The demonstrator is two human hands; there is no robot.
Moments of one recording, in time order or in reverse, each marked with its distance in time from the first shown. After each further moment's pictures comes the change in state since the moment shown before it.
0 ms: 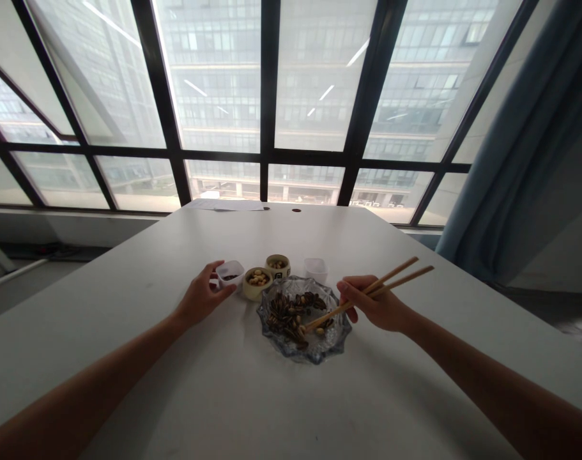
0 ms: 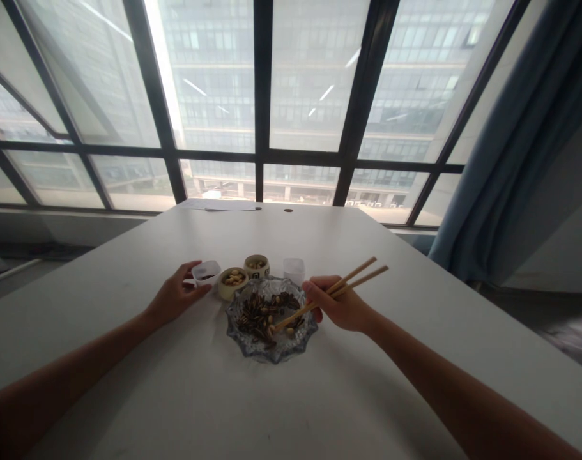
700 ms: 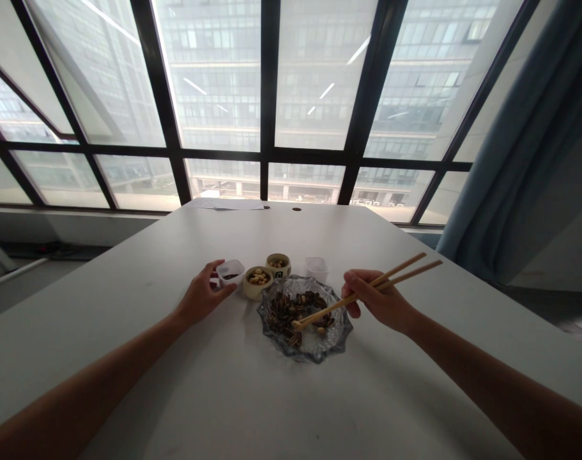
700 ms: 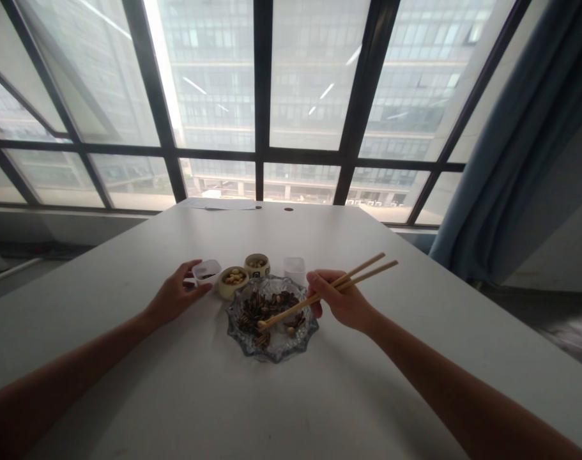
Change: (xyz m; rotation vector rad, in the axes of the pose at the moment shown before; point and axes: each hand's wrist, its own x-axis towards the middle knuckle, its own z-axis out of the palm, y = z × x) left_hand 0.000 0.003 -0.001 0.003 0.004 0.014; right_hand 0.001 -0.001 0.003 0.259 0.097 0.016
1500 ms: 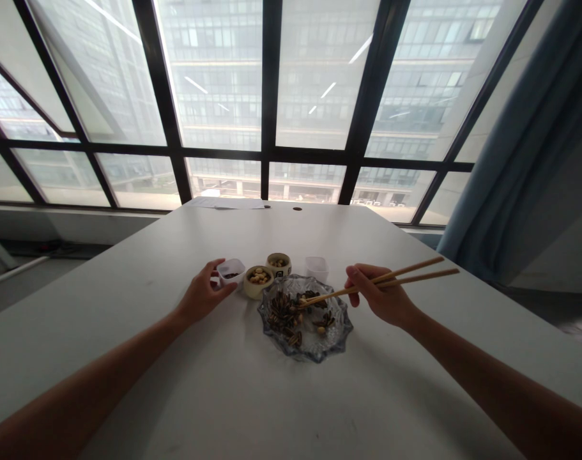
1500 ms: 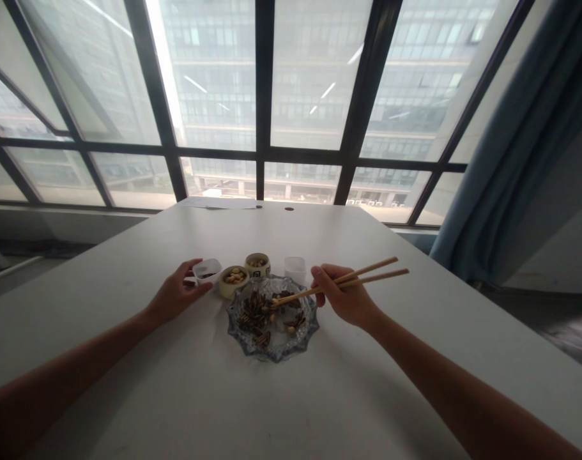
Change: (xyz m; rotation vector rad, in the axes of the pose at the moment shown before) left_hand 0.001 -0.005 0.002 0.002 0.020 0.010; right_hand 0.003 0.000 -0.003 -0.259 0.184 -0.096
